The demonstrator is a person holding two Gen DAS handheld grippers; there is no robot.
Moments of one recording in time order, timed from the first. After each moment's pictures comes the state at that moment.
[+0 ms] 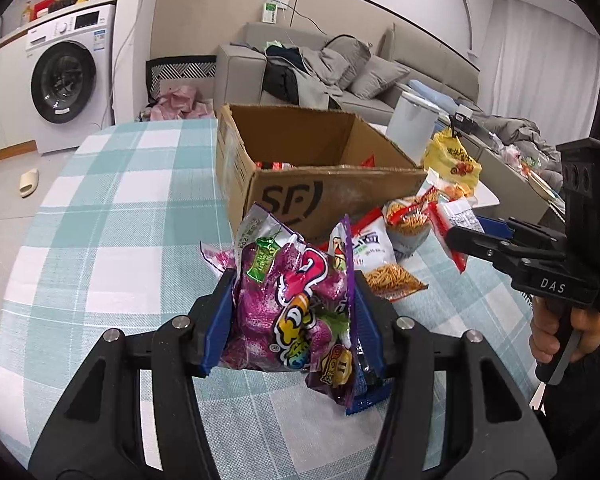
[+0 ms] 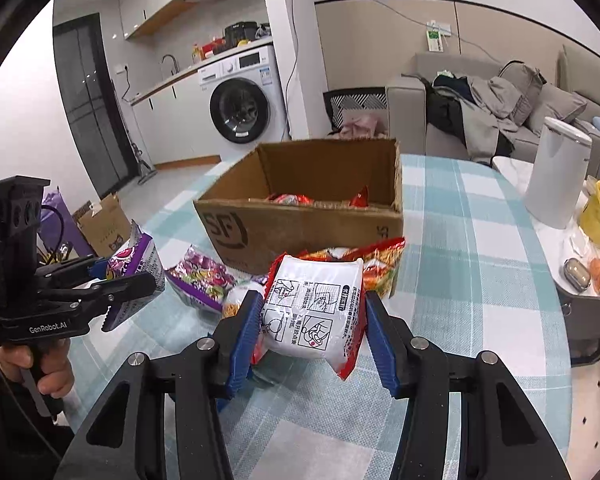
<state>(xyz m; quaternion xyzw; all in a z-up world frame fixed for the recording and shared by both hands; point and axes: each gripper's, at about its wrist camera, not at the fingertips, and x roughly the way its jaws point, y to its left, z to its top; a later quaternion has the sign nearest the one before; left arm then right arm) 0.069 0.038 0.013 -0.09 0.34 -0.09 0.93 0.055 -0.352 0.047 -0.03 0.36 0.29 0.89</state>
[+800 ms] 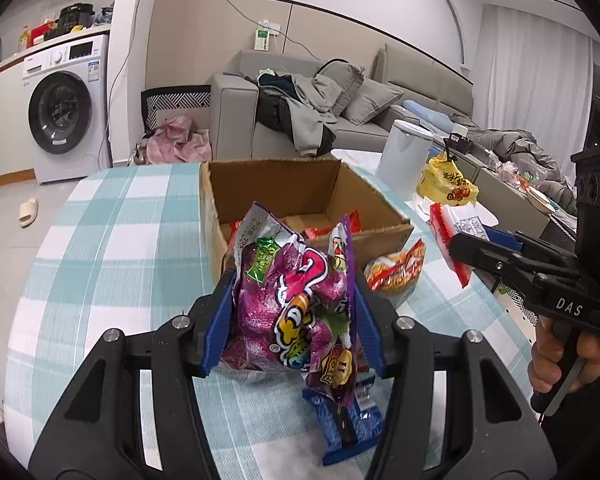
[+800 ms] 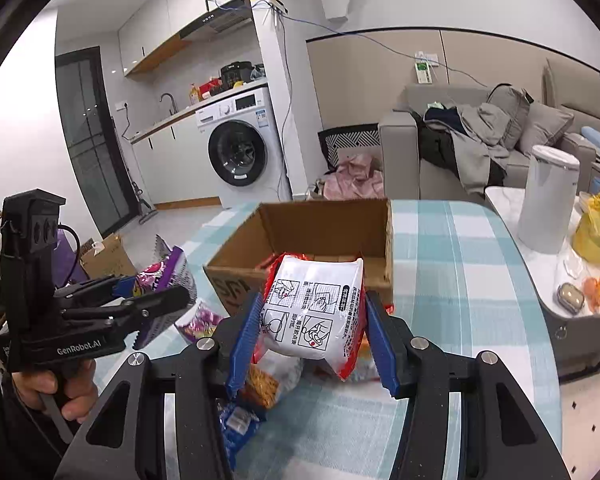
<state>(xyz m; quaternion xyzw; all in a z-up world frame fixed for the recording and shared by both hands) 0.096 0.012 0.056 -0.07 0.29 -0.09 0.95 0.056 -0.356 0.085 0.00 0.30 0.29 0.91</state>
